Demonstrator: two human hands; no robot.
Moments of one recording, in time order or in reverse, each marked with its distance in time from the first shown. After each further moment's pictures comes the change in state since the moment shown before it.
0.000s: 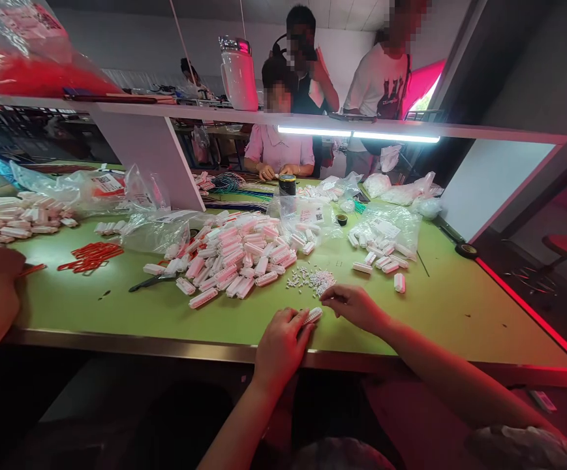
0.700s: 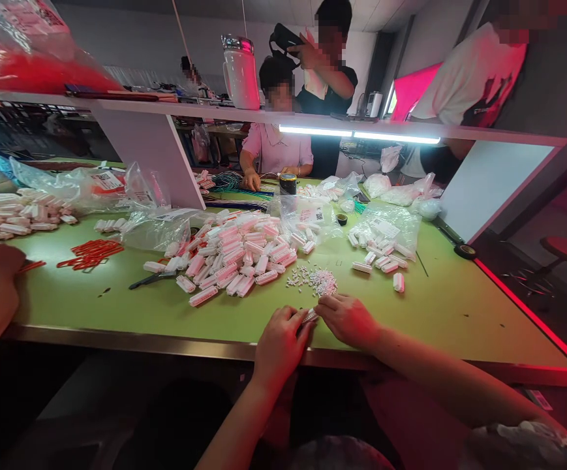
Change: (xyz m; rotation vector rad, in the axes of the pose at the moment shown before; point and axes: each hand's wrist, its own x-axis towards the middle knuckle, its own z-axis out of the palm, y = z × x) left_hand 0.001 0.002 -0.001 -0.032 -0.020 -0.036; right_hand -0.014 -0.007 0.018 -0.951 -0.036 -0.522
